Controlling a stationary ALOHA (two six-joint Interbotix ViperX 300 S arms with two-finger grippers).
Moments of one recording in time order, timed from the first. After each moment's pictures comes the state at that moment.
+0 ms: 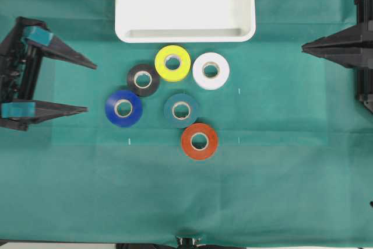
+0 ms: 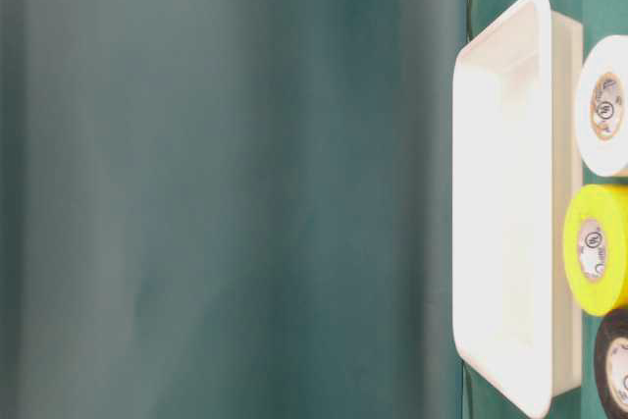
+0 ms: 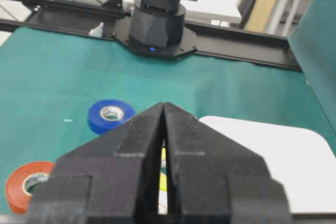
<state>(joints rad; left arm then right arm) -0.17 -0.76 1.07 -0.01 -0.27 0.01 0.00 -0.95 1.15 0.00 -0.18 0.00</state>
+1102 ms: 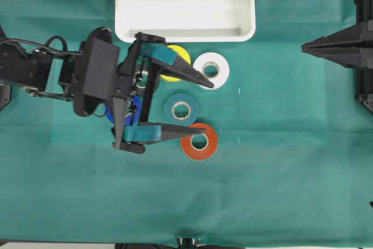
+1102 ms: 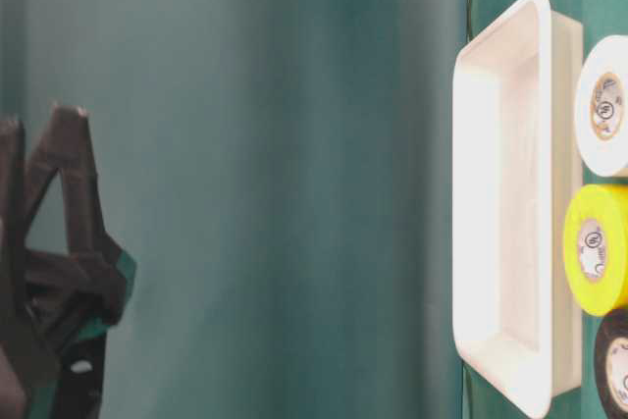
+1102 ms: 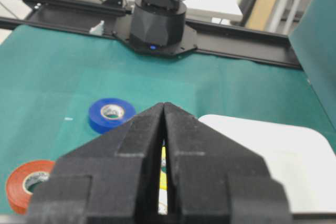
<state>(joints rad) -0.17 -0.19 0.54 -0.01 -0.28 0.03 0.00 -0.95 1.14 0.00 -0.17 0.00</state>
